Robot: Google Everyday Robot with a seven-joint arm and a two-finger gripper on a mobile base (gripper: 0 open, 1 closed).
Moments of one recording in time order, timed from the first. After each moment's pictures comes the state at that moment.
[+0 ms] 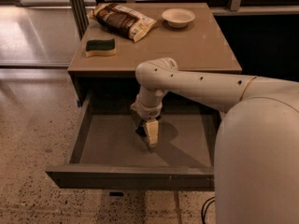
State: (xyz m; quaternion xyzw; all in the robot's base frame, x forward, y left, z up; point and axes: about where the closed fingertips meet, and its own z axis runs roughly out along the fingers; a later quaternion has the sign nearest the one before) arm 0.615 0.022 0.606 -0.84 0.54 0.07 0.09
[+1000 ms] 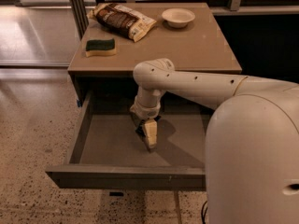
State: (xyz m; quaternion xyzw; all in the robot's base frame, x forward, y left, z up) arm 0.614 0.024 0.594 -0.84 0.54 0.08 0.07
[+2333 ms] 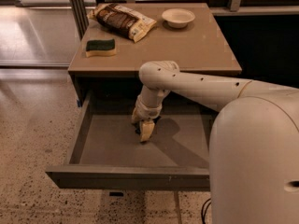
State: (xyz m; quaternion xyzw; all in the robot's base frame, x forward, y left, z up) arm 0.610 0.023 0.581 -0.82 0.55 0.12 0.08
